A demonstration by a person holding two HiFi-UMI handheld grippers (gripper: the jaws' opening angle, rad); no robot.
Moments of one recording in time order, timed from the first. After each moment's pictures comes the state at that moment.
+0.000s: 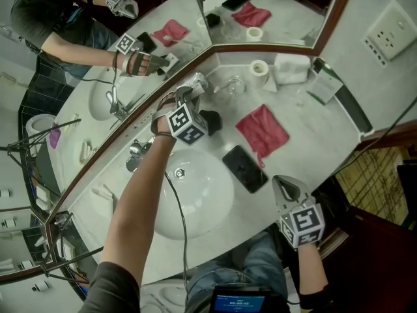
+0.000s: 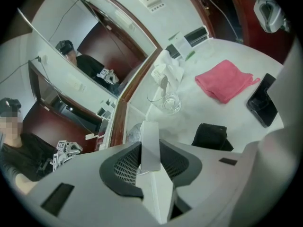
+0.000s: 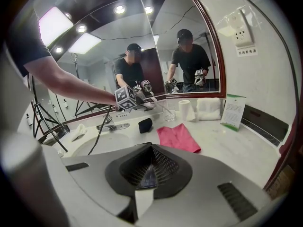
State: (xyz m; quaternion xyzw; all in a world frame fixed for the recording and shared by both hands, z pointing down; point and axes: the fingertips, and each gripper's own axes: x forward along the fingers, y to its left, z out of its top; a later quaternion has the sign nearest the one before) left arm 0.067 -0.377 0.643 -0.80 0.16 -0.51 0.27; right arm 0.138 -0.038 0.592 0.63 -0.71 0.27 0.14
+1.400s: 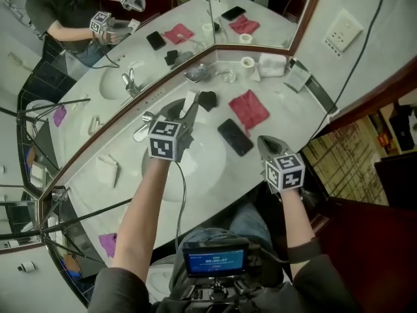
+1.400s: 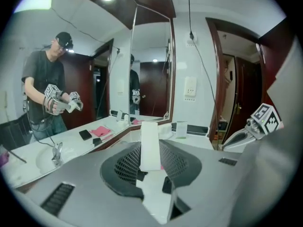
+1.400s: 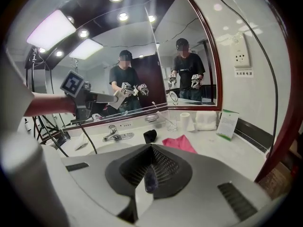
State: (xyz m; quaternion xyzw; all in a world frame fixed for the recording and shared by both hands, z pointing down) left arm -0.024 -0.199 0.429 -0.94 0.24 -0.23 -0.09; right arm 0.112 -0.023 0.516 0.65 -0.70 0.27 0.13
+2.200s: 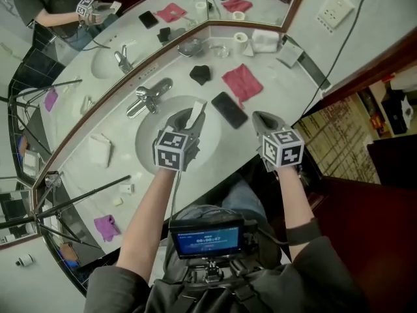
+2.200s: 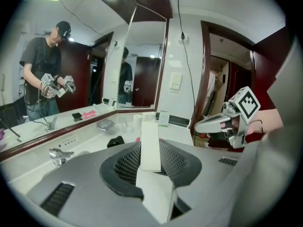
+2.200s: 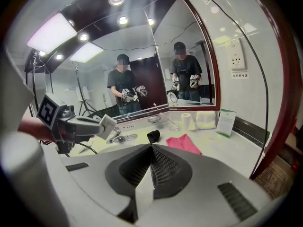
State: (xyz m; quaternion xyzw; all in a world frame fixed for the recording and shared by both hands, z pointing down) left arm -0.056 -0.080 0.474 -0.94 0.20 -0.24 -0.13; right arm 0.091 -0.003 0.497 0.66 -0.69 0.27 0.11
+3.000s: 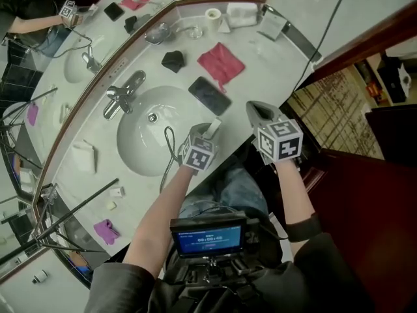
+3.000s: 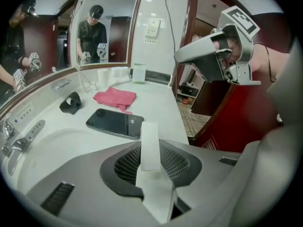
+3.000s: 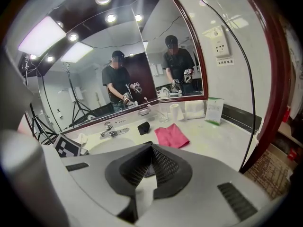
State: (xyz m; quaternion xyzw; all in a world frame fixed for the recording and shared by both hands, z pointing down) left arm 0.017 0.034 0.657 -0.90 0.08 -0.41 -0.15; right arm 0.135 0.025 0.537 0.67 -0.67 0.31 0.11
